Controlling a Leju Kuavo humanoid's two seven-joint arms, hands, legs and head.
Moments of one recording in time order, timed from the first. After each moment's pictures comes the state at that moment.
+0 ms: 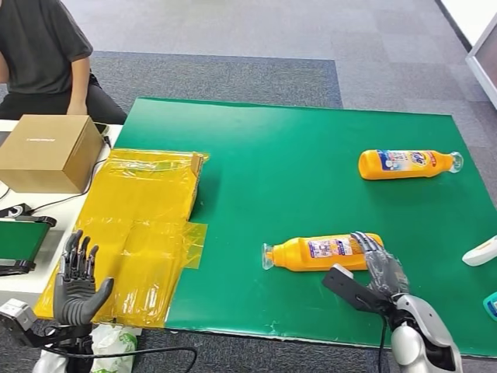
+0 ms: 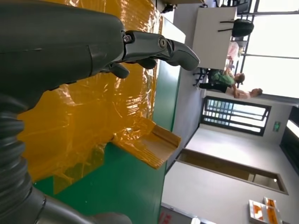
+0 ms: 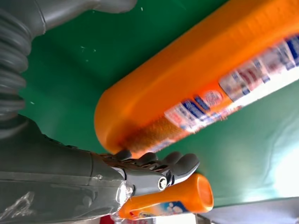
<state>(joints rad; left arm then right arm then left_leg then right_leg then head) 0.10 -0.29 0.41 -1.41 -0.05 -0.59 -0.70 -0.04 -0.07 0.01 -1.46 1.17 0.08 -0.08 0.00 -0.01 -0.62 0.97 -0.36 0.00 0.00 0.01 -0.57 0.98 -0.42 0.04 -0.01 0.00</state>
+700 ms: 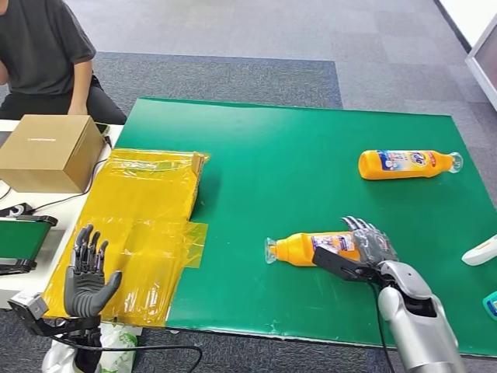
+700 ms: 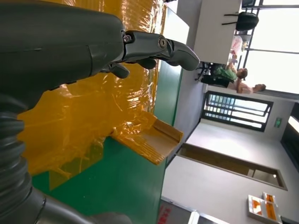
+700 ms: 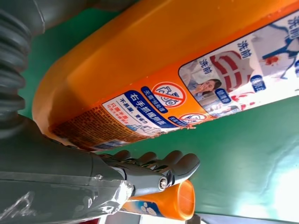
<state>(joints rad) 0.06 -0.26 0.35 -1.34 -0.03 -0.55 -0.70 -0.31 -0.12 0.14 -1.08 1.26 0.04 -0.06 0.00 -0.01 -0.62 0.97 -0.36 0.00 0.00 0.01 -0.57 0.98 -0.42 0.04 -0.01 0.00</state>
